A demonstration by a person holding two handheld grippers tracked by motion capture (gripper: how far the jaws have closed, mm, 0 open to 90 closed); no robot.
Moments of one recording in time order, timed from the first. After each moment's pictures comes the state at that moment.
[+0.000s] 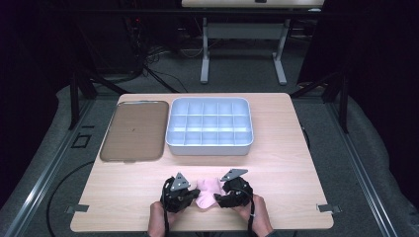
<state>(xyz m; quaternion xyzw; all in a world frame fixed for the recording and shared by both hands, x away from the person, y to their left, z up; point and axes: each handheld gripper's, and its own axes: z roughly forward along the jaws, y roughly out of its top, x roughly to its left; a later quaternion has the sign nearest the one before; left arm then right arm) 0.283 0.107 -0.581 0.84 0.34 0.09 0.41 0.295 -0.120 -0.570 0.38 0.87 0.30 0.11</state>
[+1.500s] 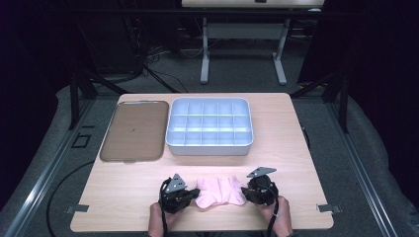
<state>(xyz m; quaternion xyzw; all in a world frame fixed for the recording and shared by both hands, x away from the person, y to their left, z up) 0.283 0.113 -0.589 0.83 0.34 0.08 0.44 0.292 -0.187 -0.567 0.46 0.83 0.28 0.14</state>
